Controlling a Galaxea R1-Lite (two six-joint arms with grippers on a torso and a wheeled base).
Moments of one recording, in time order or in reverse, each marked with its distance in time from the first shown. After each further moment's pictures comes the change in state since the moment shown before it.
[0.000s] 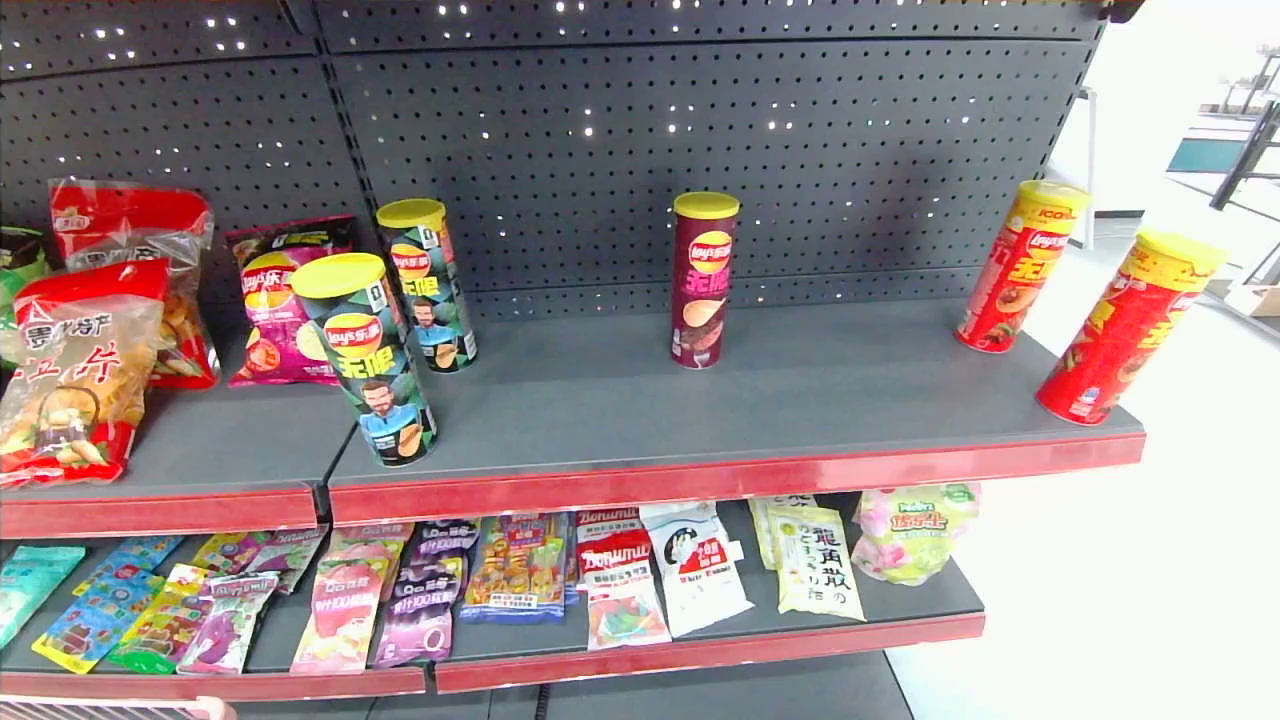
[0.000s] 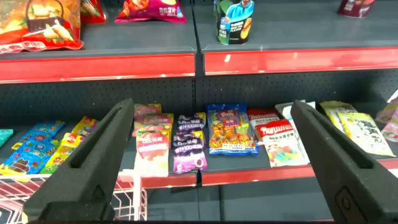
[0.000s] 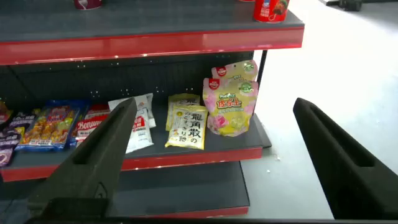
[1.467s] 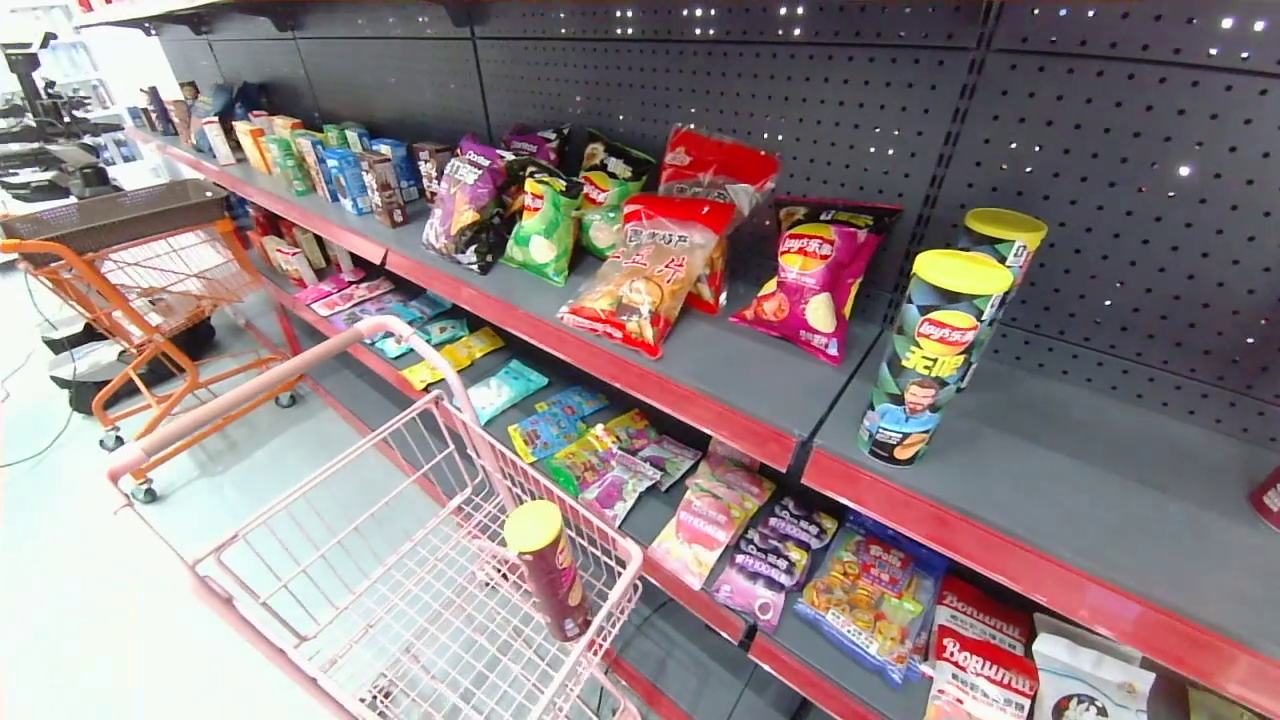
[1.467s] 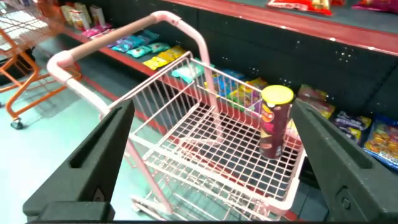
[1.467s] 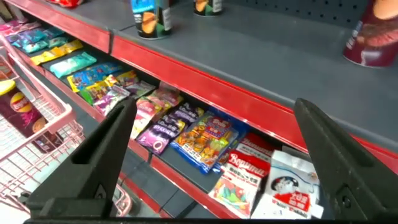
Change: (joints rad) left arm 0.000 0.000 0.000 0.000 0.001 0.000; right arm 0.000 0.000 0.000 0.000 0.000 0.000
